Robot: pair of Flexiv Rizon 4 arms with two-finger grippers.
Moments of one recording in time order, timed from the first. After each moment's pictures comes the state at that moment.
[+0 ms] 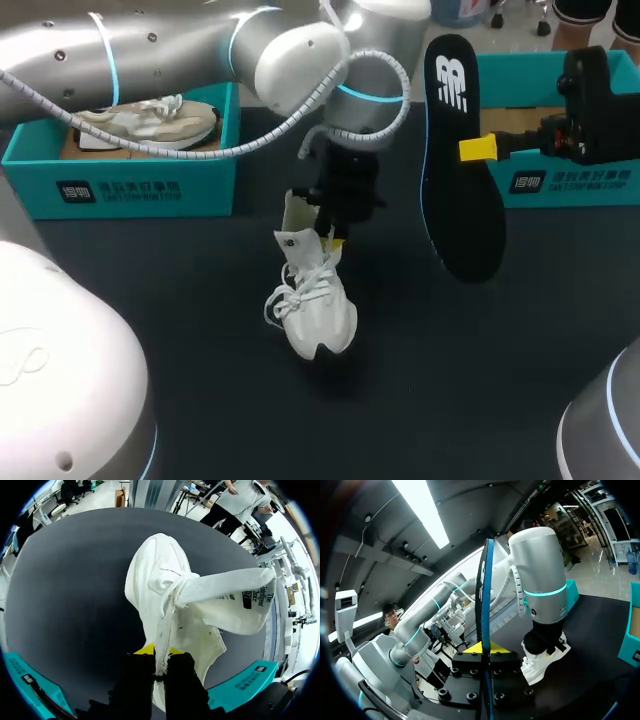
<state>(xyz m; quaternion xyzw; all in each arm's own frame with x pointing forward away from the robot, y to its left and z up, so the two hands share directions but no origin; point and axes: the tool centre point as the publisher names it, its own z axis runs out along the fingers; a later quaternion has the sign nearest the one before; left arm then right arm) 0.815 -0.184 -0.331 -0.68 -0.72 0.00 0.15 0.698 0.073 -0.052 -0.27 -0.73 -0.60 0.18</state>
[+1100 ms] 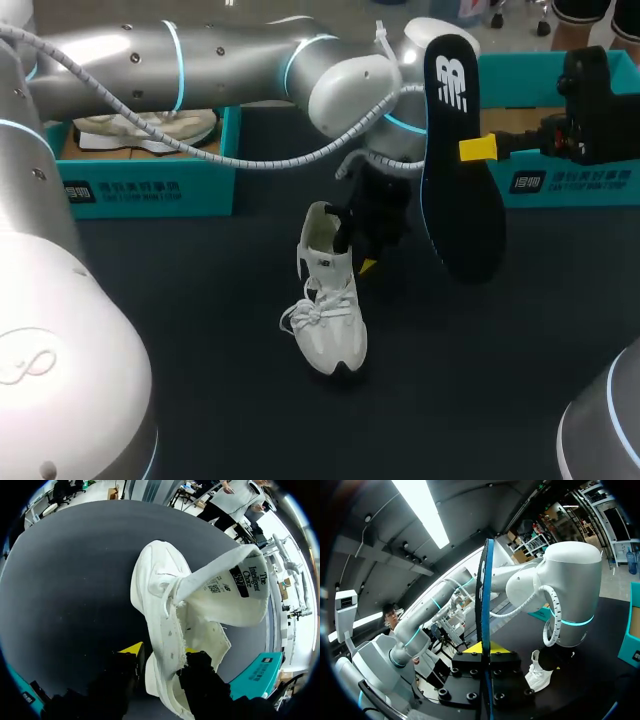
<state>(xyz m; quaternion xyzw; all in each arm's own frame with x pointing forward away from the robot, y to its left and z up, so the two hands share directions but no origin) 0.814 -0.223 -0.373 -0.69 -0.70 -0.02 0.18 0.698 0.073 -0.052 -0.27 -0.73 -0.60 0.18</state>
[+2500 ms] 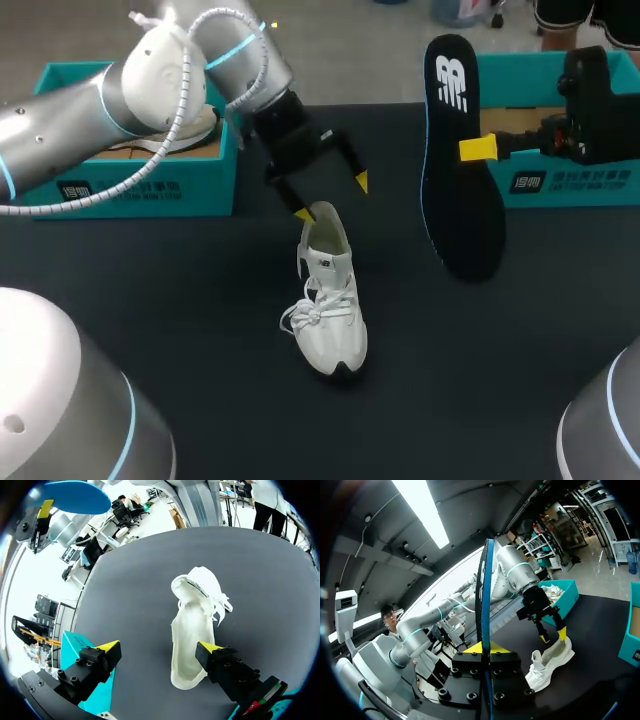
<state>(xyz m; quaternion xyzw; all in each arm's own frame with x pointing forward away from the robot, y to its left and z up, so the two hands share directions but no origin) 0.850 -0.206 -0.268 -0.60 -0.74 0.30 -0.08 0.700 0.072 -0.050 -0.28 -0.72 -0.60 0.19</state>
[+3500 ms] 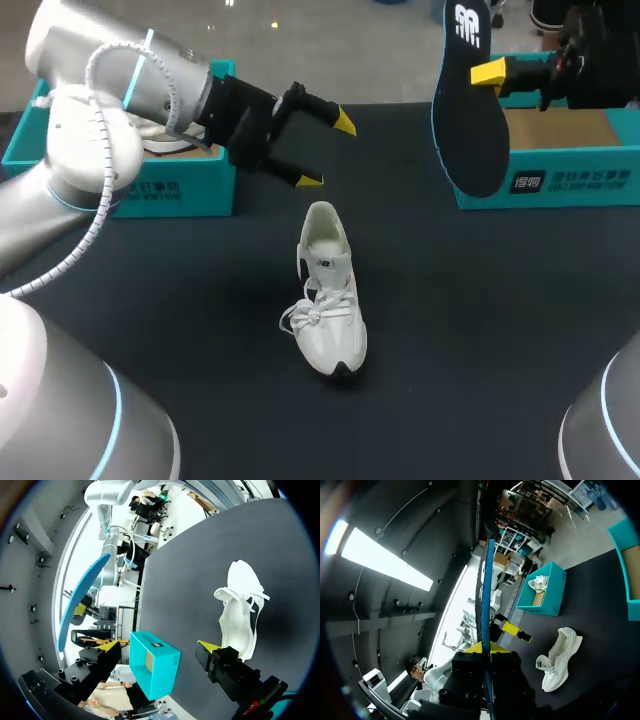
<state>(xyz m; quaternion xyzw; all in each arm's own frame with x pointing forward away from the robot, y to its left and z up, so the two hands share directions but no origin) 0.843 -0.199 -0.161 -0.57 -0.64 0.39 -0.34 0.811 0.044 -0.041 -0.44 -0.60 -0.58 0.35</state>
